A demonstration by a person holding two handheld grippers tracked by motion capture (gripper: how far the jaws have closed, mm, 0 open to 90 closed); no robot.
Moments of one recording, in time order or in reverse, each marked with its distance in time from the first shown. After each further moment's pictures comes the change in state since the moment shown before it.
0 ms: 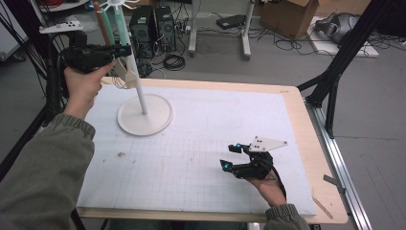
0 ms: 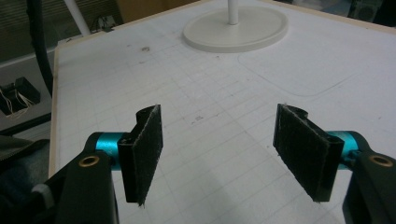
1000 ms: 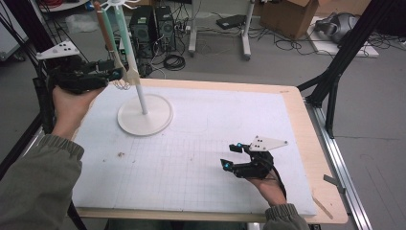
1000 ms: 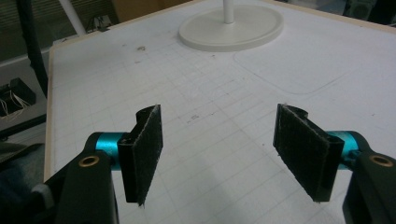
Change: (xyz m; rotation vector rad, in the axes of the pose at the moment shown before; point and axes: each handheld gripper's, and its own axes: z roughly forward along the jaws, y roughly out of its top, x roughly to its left) left arm -0.015 -0.036 -0.035 0.097 0.144 0.117; right arm -0.001 0.000 -0.001 0.002 -0.015 0.006
